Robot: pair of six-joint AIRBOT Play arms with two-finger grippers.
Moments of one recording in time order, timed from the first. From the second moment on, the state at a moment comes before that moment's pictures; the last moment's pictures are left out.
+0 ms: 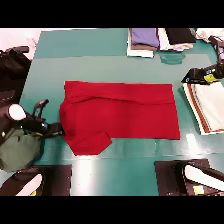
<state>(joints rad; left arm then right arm) -0.03 -0.90 0.58 1.25 -1.24 -1.64 -0.25 -1.20 1.35 -1.25 1.36 1.37</state>
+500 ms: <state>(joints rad) -0.06 -0.84 0.36 0.95 -1.01 -1.59 -0.24 -1.19 1.35 -1.25 1.36 1.37</state>
